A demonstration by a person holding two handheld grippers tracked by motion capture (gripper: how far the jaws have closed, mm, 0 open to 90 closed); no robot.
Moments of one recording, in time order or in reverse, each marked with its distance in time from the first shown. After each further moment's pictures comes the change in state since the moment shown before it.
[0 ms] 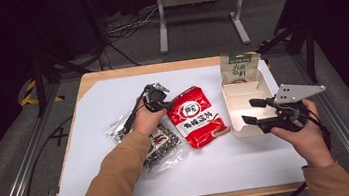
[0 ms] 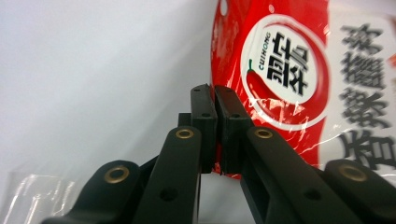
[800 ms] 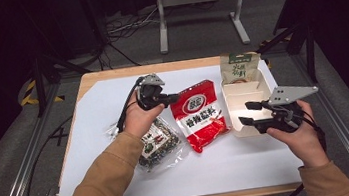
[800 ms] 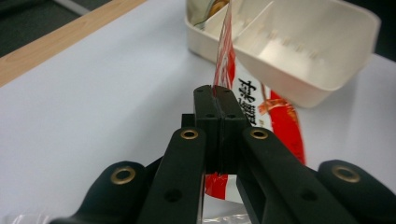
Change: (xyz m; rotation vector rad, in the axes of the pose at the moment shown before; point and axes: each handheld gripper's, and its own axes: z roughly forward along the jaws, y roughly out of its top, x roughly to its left) left arm -0.042 0.025 -0.085 -0.203 -0.177 0.078; right arm 0.002 -0.001 0.009 0.027 0.008 -0.006
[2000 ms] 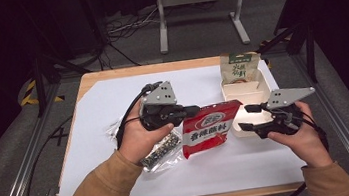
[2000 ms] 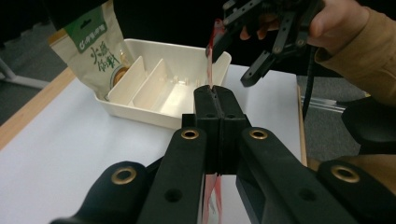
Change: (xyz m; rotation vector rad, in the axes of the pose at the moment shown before) left arm -0.105 0.033 -0.059 -0.088 -0.144 0.273; right arm 0.003 -0.001 0.002 0.042 0.058 -0.038
